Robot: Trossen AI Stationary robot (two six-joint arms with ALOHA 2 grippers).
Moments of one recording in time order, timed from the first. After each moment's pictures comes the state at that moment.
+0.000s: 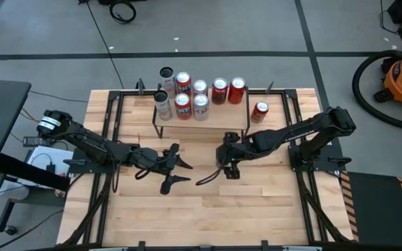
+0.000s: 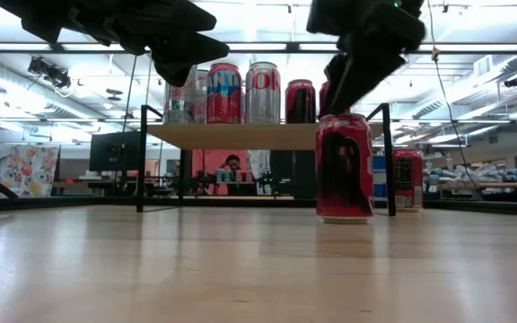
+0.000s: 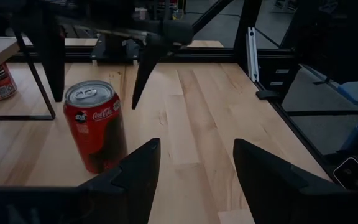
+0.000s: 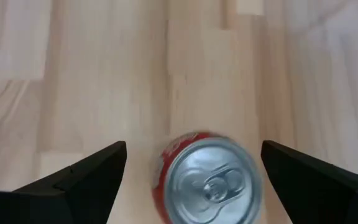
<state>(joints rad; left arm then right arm) -0.29 1.33 0.60 0.47 -0.11 -0.11 0.18 1.57 1.14 -0.62 0.23 0.10</state>
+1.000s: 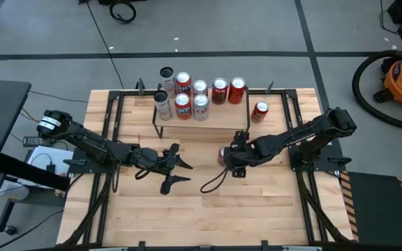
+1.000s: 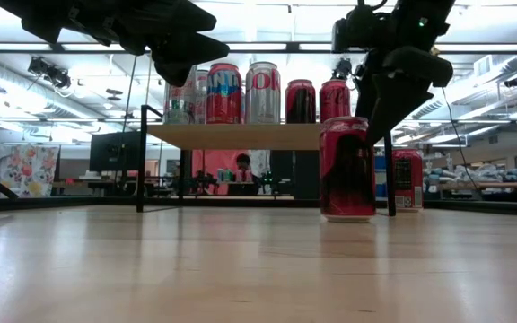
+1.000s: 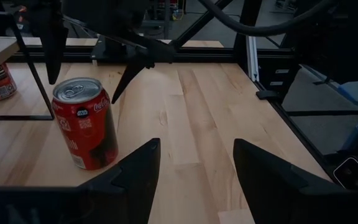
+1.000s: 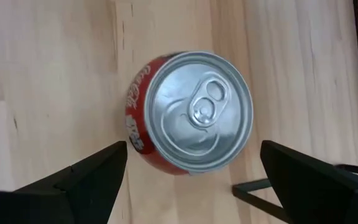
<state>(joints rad) -0.29 1.33 0.60 0.47 -0.11 -0.11 0.24 1.57 1.10 -0.80 0.46 0.24</state>
